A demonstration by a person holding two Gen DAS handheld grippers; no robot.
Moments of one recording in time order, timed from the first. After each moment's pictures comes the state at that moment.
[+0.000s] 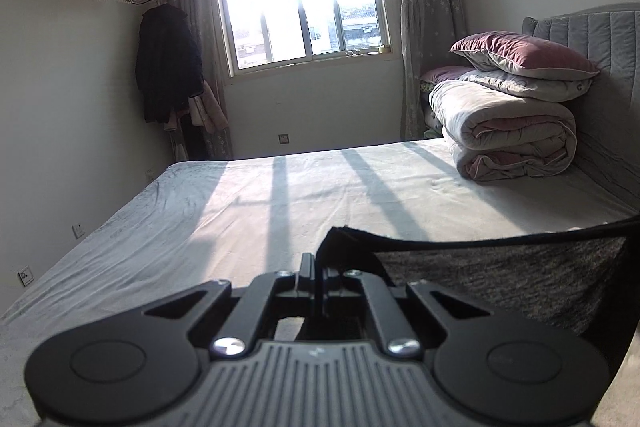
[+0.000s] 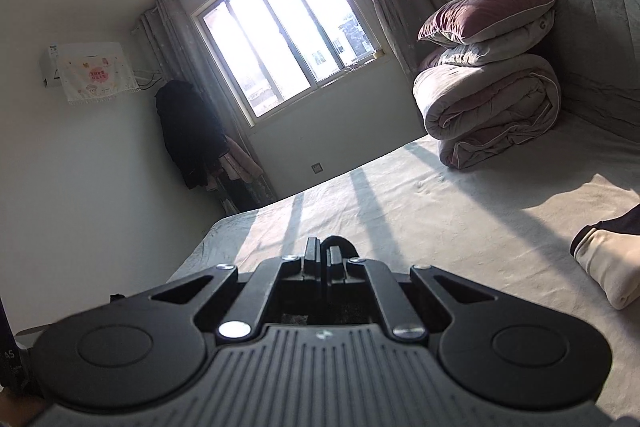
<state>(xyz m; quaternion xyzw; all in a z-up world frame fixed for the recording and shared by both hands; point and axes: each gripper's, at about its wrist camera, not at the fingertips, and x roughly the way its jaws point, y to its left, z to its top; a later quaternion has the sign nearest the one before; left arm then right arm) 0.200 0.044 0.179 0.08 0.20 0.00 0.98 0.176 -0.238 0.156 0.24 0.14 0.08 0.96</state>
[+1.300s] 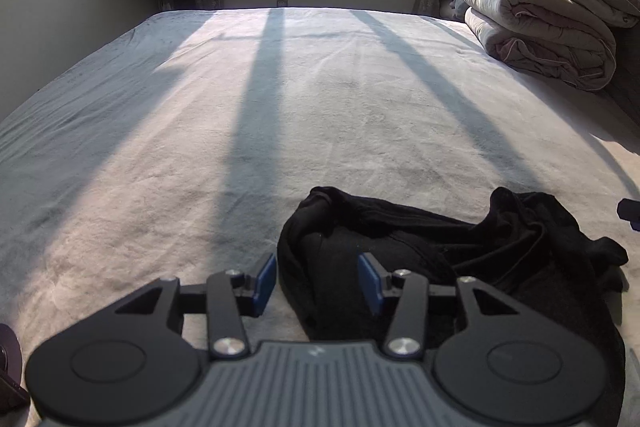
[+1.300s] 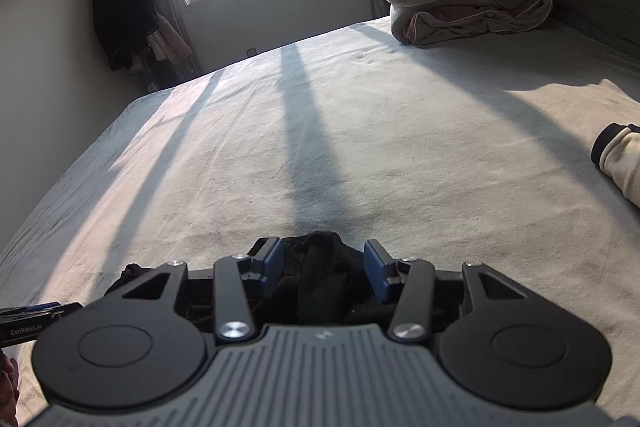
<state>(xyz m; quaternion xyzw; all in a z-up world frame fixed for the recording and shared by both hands) 0.267 0.096 0.006 0.01 0.37 -0.01 0.93 0.271 -0.225 -0.005 0.16 0.31 0.04 0.94</state>
